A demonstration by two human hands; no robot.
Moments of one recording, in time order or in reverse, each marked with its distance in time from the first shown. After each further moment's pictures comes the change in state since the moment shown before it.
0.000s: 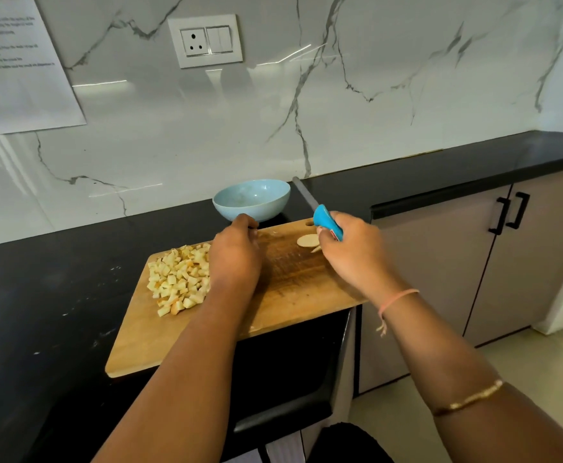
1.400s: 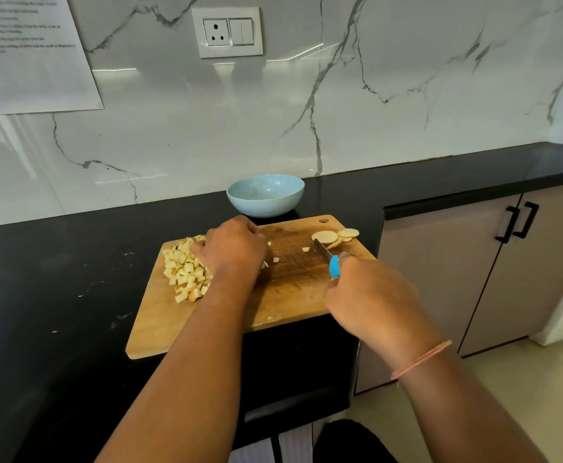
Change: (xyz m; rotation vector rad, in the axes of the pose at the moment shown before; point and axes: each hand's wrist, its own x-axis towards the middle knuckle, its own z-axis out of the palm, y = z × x) left_hand 0.010 -0.016 -0.010 0.202 -0.041 -0.261; right_hand -0.064 -0.052 -0.013 -0.486 -0.317 0.063
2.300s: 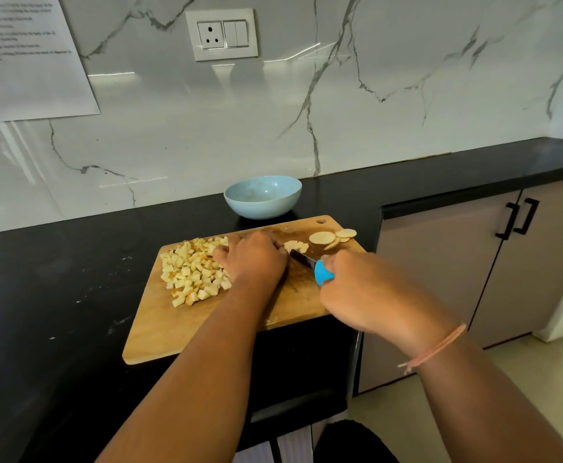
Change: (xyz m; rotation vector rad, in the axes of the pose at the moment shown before) left_hand -0.016 0.018 0.017 0.132 -0.173 0.123; right_hand 0.005 0.002 -0.014 0.095 -0.134 -0.058
